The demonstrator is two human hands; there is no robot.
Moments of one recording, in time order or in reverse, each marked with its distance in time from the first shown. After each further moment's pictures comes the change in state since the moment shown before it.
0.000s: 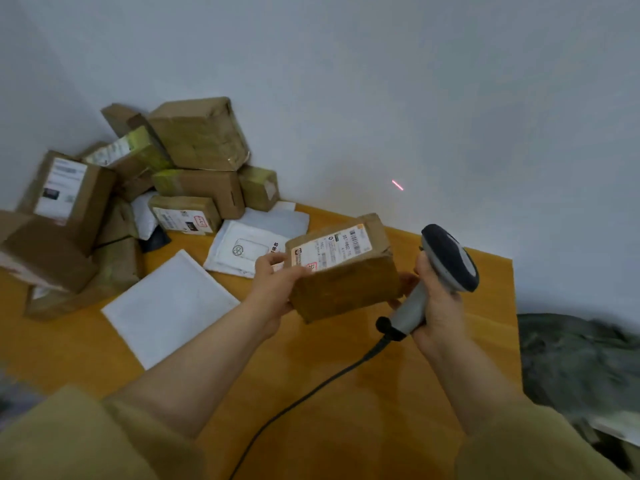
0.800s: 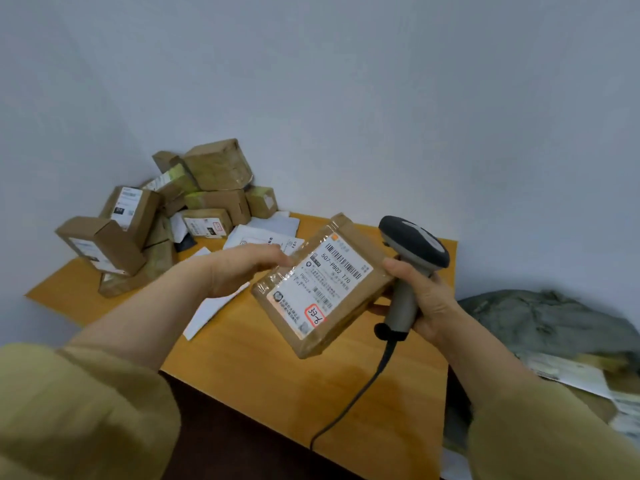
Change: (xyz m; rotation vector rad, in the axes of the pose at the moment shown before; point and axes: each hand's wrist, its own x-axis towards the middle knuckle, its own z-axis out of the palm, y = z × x) left_hand -0.190 0.018 0.014 0.627 -0.341 0.084; right_hand -0.139 -0.082 -0.123 -0.156 -0.440 0.005
